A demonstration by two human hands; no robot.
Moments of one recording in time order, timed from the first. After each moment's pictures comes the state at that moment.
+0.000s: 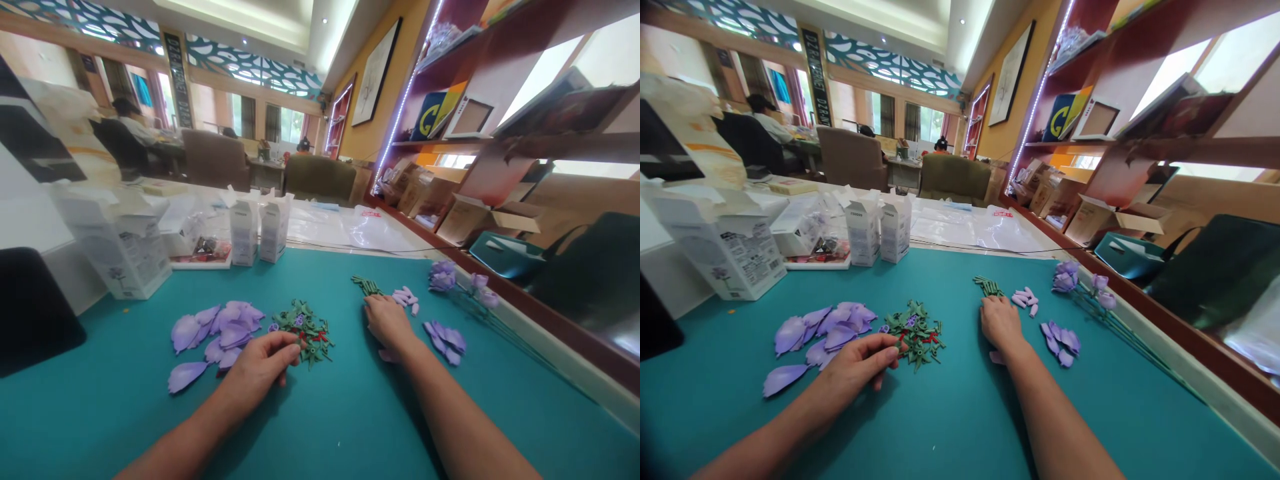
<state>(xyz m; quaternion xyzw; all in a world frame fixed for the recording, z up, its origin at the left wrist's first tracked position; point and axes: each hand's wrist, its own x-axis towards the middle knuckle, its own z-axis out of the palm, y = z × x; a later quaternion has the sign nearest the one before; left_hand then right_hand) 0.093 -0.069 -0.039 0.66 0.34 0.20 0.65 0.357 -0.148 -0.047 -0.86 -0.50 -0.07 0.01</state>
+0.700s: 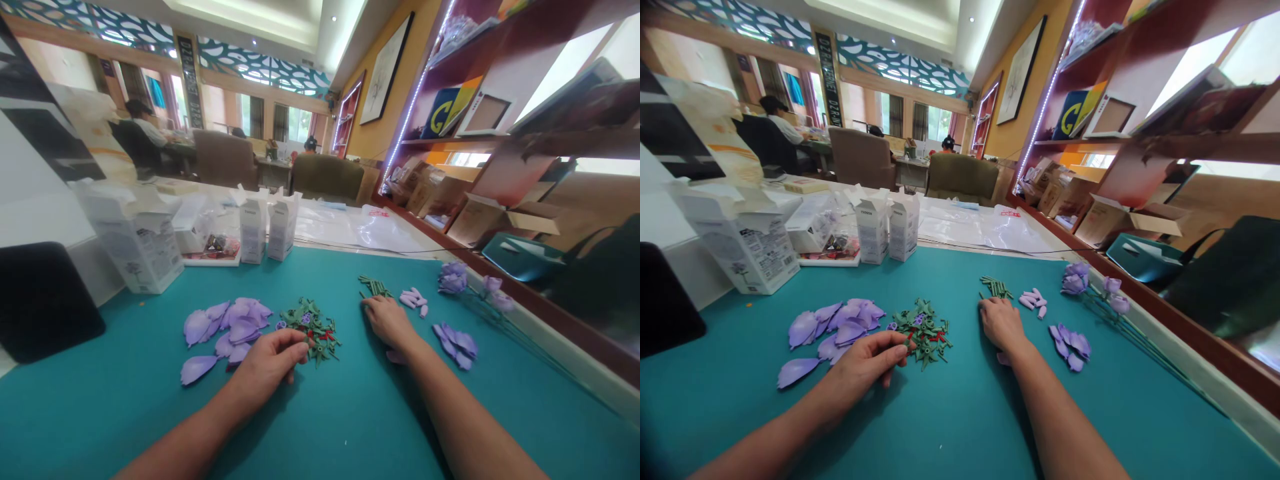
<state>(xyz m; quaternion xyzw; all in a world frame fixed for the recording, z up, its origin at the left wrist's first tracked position) 0.092 -0.070 -0.039 0.65 0.34 0.20 0.65 0.355 -0.142 -0.050 -0.85 -0.53 -0.03 -0.01</state>
